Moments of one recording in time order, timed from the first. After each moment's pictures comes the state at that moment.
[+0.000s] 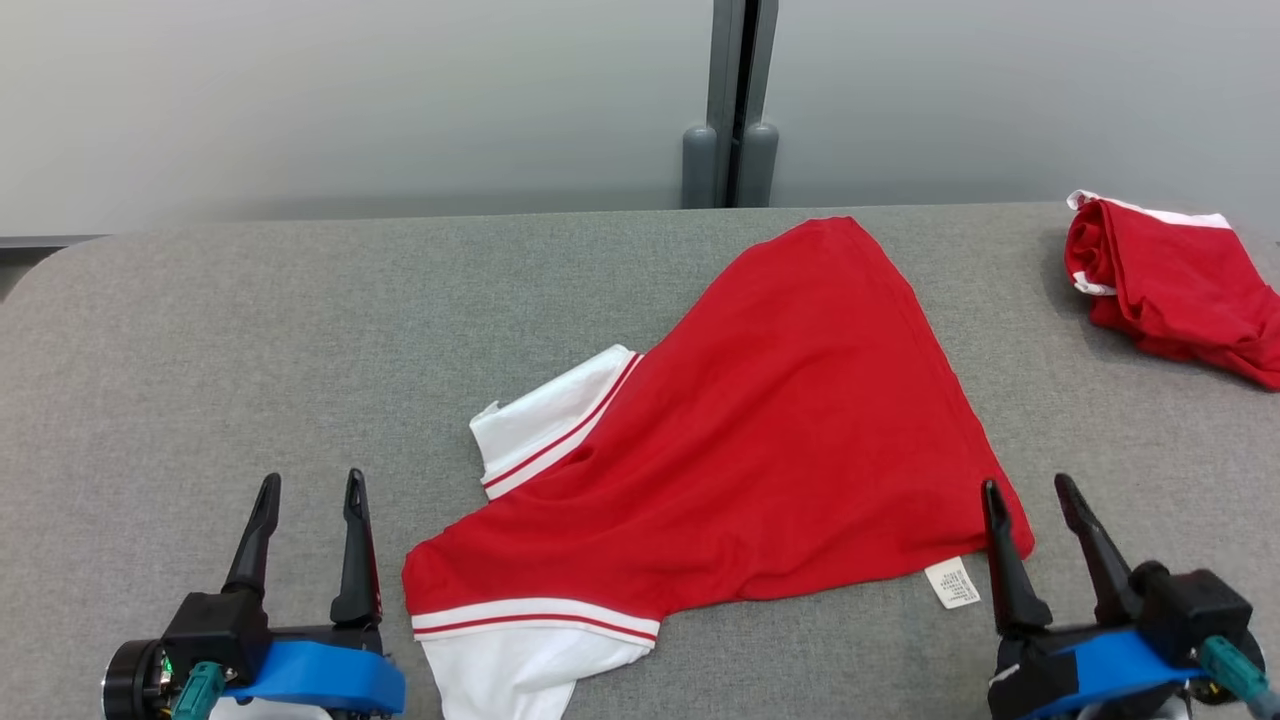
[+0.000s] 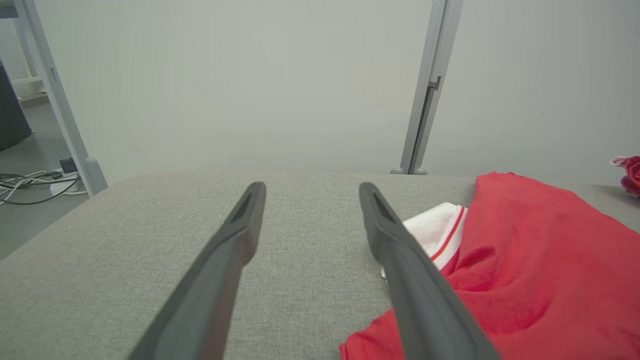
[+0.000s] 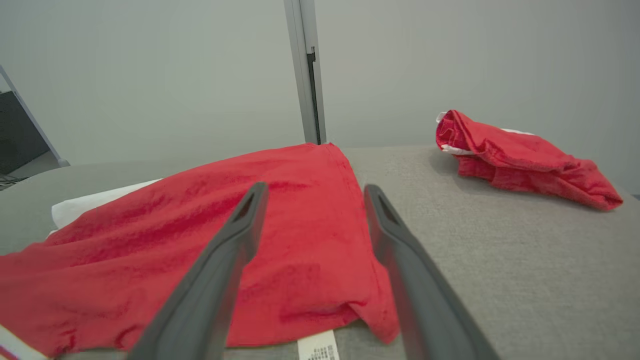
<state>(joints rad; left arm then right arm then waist) -0.04 0.05 0.03 0.23 -0.09 -0.11 -0.26 -0.06 -0.09 -0.01 0.24 0.18 0.13 -0.26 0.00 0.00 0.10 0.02</state>
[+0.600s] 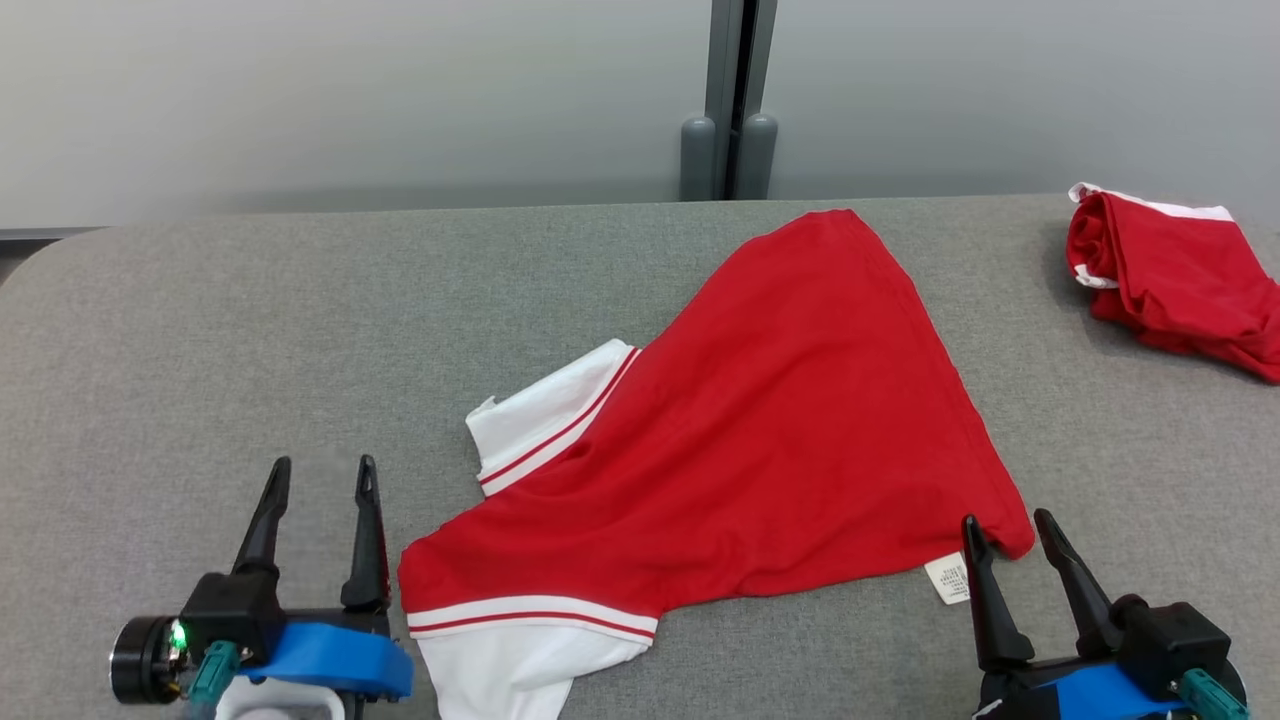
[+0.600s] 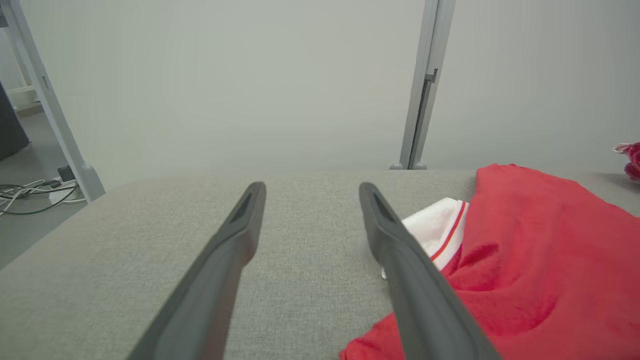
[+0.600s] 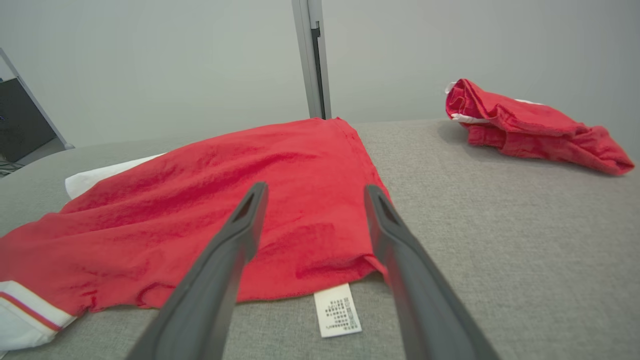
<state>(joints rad) -0.05 0.05 0.03 0.24 -0.06 -0.12 -0.26 0.02 -0.05 0.00 0.20 0.16 0.13 -0.26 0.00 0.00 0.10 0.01</state>
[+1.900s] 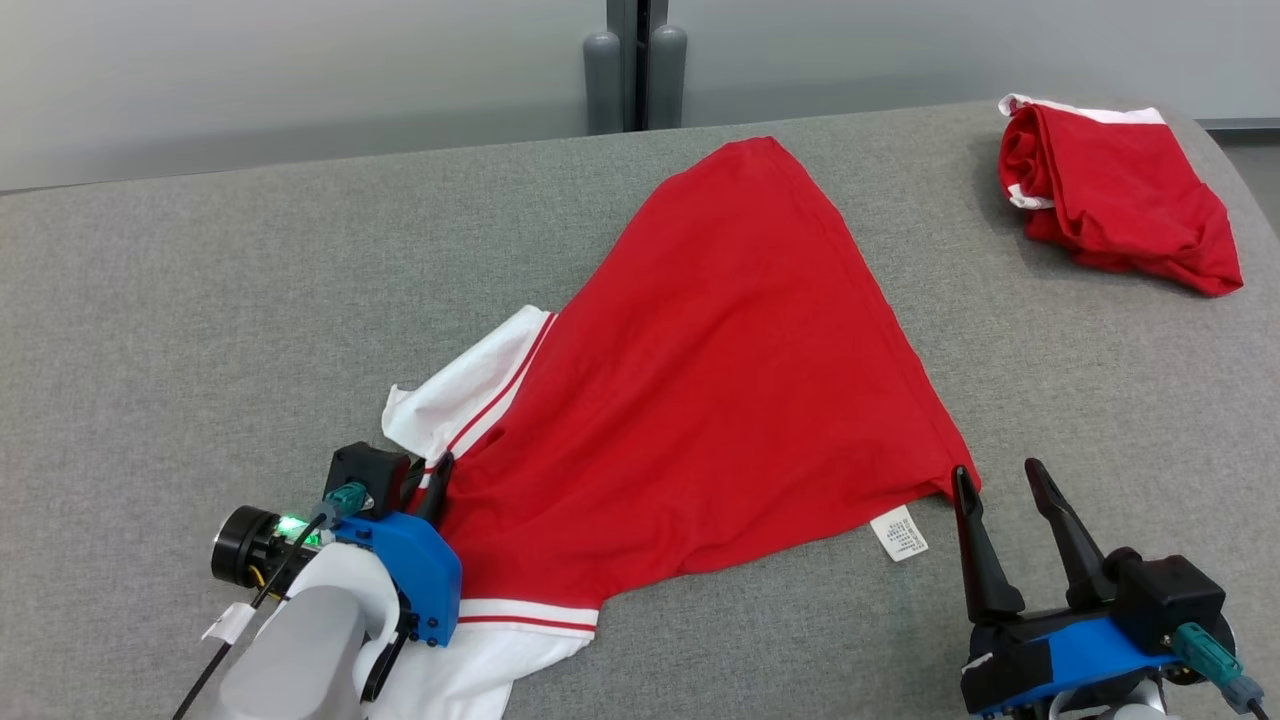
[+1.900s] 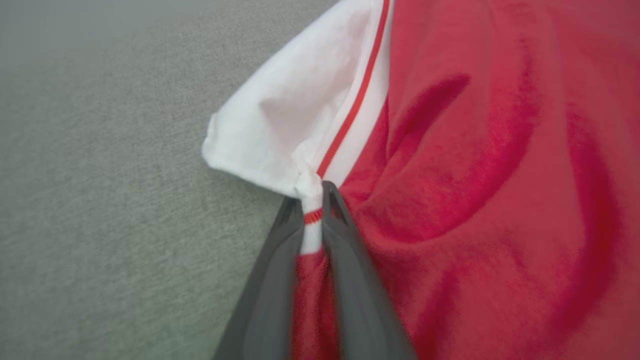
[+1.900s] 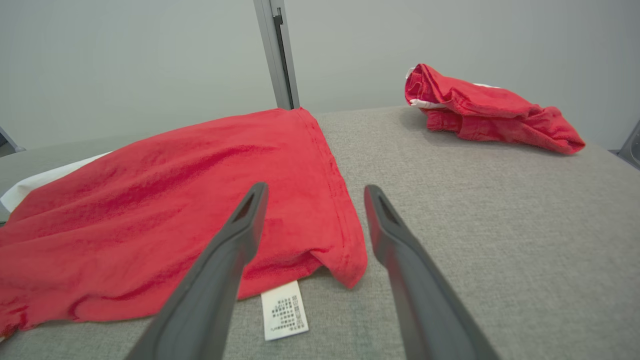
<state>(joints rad) -0.53 0.22 -0.58 0.93 -0.39 -0.13 -0.16 -0.06 -0.05 0.01 0.21 0.17 0.13 -0.25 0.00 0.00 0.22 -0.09</state>
